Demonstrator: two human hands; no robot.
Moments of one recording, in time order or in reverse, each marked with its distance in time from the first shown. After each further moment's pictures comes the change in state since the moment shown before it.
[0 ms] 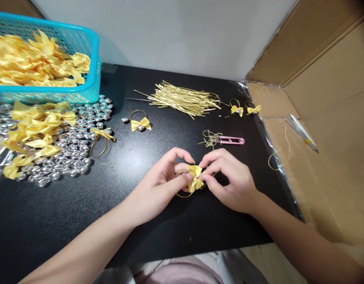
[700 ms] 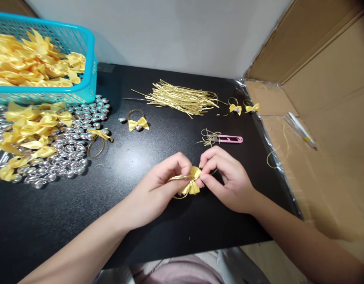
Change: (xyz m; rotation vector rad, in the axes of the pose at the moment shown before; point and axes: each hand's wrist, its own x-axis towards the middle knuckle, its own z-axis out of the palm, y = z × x) left_hand -0.005 -0.003 -0.005 0.147 -0.009 0.084; right_hand 0.001 -0.003 0.000 0.213 -0.041 0.180
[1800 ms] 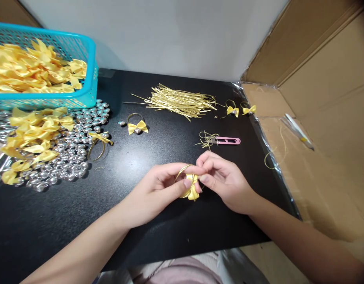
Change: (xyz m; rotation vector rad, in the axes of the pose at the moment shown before) left_hand 0.002 0.006 0.001 -0.173 -0.117 -0.041; right_hand -0.003 0.003 0.003 0.478 -0.051 0.289
